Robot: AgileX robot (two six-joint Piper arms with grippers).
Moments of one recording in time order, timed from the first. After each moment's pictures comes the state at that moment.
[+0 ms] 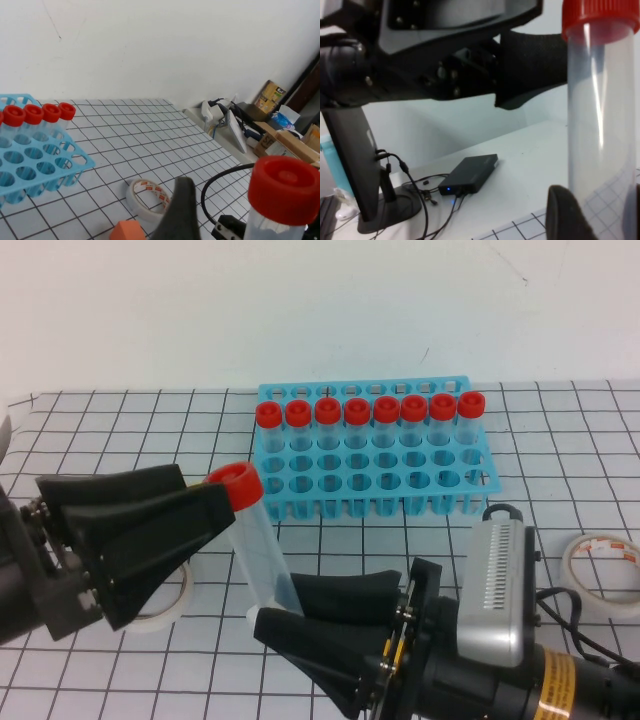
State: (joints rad) right arm 0.90 1.50 -0.56 -0.38 -1.06 0.49; left arm -0.01 0.85 -0.64 -1.67 0.97 1.17
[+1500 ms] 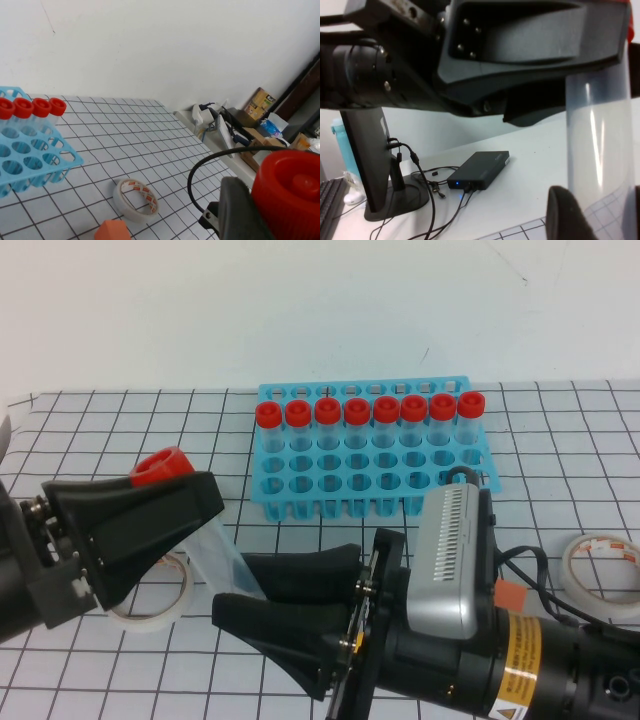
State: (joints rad) right arm 0.90 1.50 -0.69 -0.51 -0.95 0.54; left arm -0.01 0.86 -0.64 -1.68 0.97 1.11
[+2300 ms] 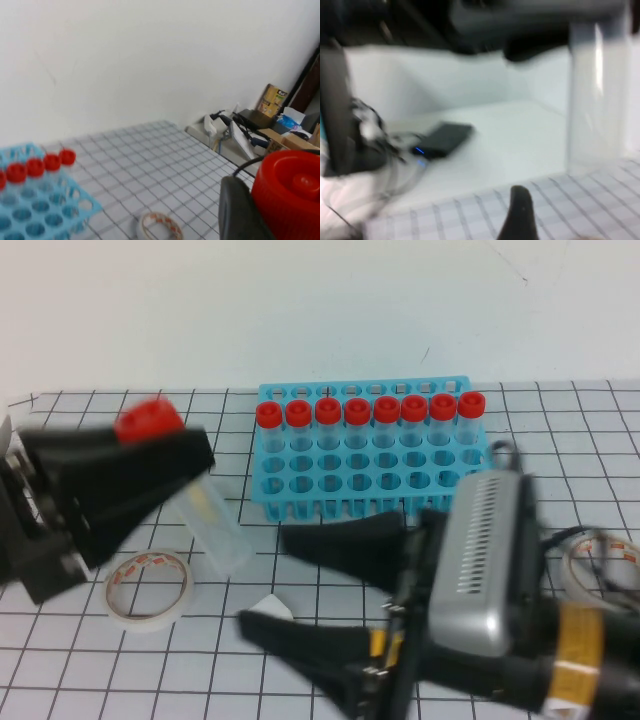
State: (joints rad) right arm 0.90 1.36 -0.69 -0.55 -0.73 0.50; left arm -0.01 0.86 -0.73 -1.67 0.97 1.21
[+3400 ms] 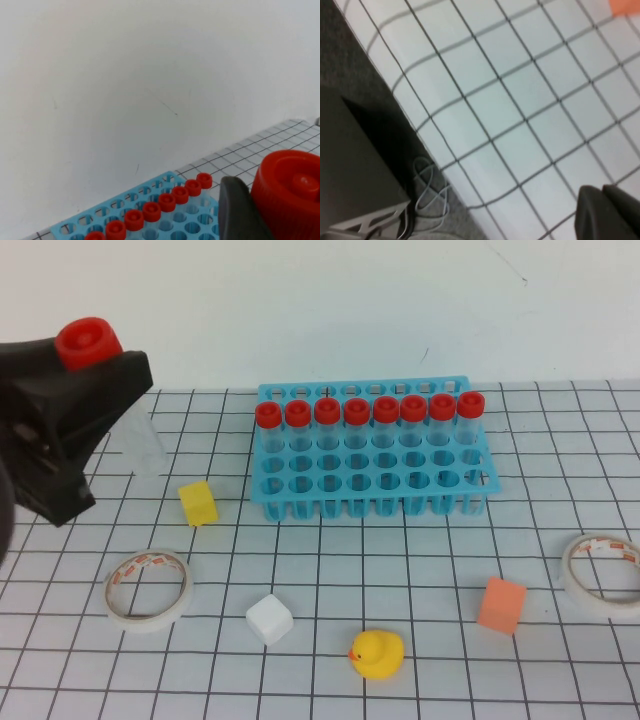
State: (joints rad) right arm 0.90 0.50 -0.64 -0.14 1.21 -0.12; left arm -0.01 0.89 -0.82 -1.61 0.70 1.50
